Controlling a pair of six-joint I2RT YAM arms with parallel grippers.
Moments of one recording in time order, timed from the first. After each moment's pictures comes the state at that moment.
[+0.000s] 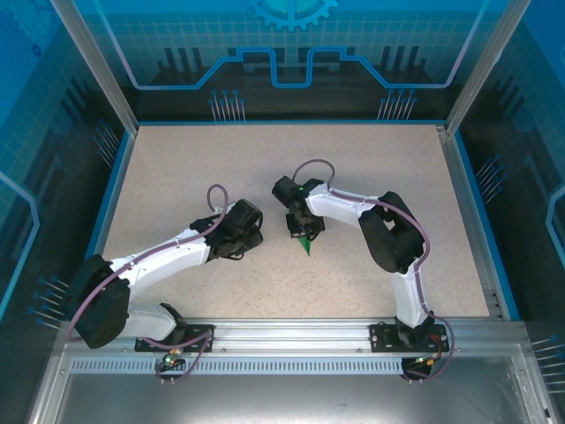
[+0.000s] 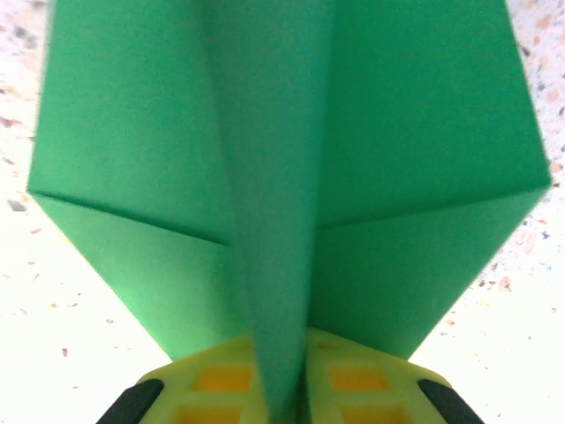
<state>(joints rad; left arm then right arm) -0.66 1.34 0.81 -0.54 -0.18 -1.14 0.73 2.07 1.49 -0.91 0.13 0.62</state>
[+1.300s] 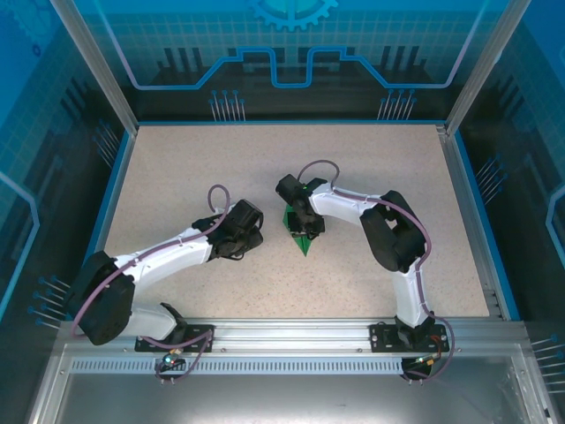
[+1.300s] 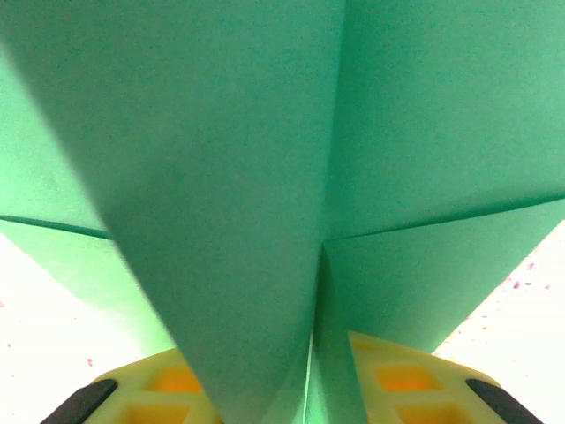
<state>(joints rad) -0.65 1.37 0.80 -0.52 -0.17 -1.14 0.70 2.07 1.46 -0.86 0.05 0.68</state>
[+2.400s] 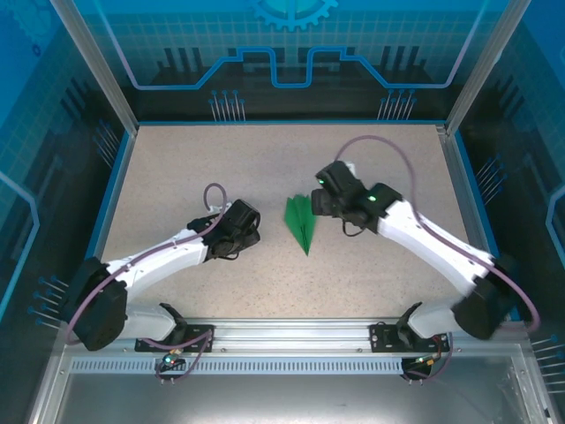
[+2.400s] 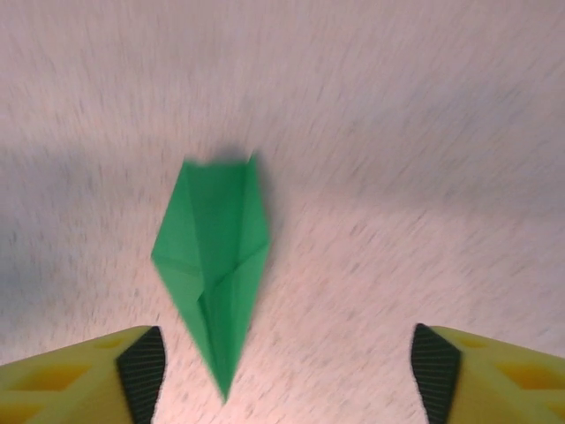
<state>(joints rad) -0.64 1.31 0.81 -0.60 -0.26 -1.09 0.71 1.33 1.23 -0.81 0.40 0.57</state>
